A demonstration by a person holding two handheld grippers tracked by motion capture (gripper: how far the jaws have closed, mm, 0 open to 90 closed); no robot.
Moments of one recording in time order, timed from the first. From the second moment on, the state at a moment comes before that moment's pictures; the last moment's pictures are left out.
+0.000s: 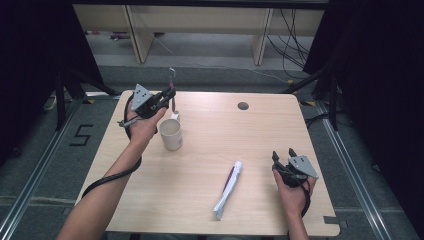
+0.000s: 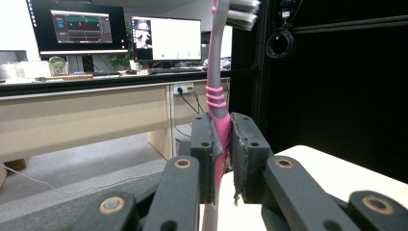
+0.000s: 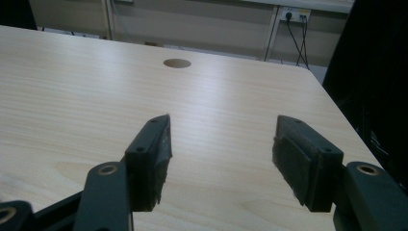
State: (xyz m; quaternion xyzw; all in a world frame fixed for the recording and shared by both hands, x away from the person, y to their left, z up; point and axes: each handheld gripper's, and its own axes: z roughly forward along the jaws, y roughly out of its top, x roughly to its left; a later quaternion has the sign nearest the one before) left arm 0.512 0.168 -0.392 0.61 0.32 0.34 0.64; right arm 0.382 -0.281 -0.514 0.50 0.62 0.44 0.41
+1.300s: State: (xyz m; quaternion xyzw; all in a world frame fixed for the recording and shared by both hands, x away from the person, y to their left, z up) left arm 0.537 0.159 -0.410 0.63 0.34 0.34 0.61; right arm 0.382 -0.282 -0.514 0.50 0.62 0.44 0.41
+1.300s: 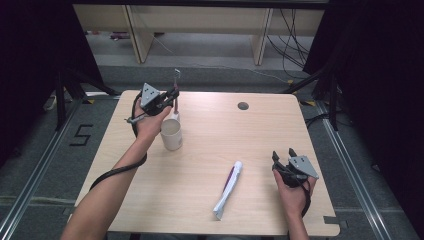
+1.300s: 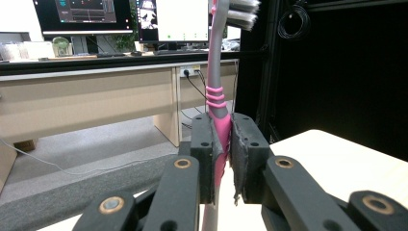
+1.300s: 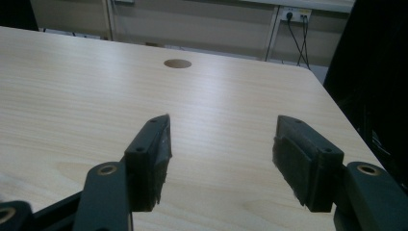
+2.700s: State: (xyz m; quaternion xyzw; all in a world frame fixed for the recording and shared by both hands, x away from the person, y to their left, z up) left arm 0.544 0.165 -0.428 0.66 0.36 0.32 0.58; right arm 0.382 -0.282 -0.514 0.50 0.62 0.45 0.41
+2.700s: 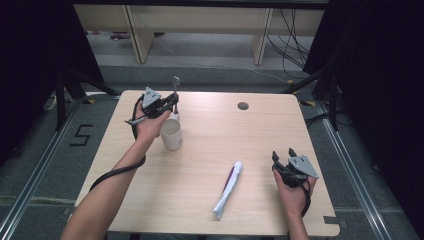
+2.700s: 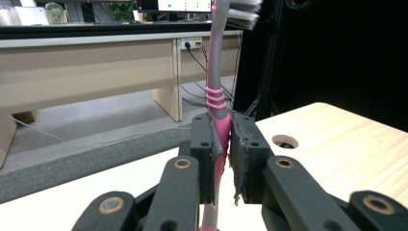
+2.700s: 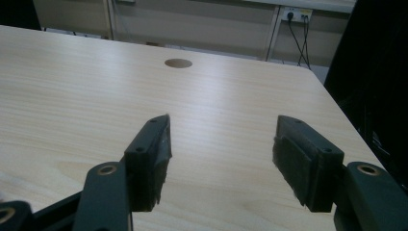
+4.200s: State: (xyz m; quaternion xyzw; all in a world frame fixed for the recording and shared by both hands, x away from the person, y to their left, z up) left arm 0.545 0.167 -0.448 0.71 0.41 0.27 0.51; right arm 0.382 -0.282 -0.514 0.50 0.62 0.44 0.42
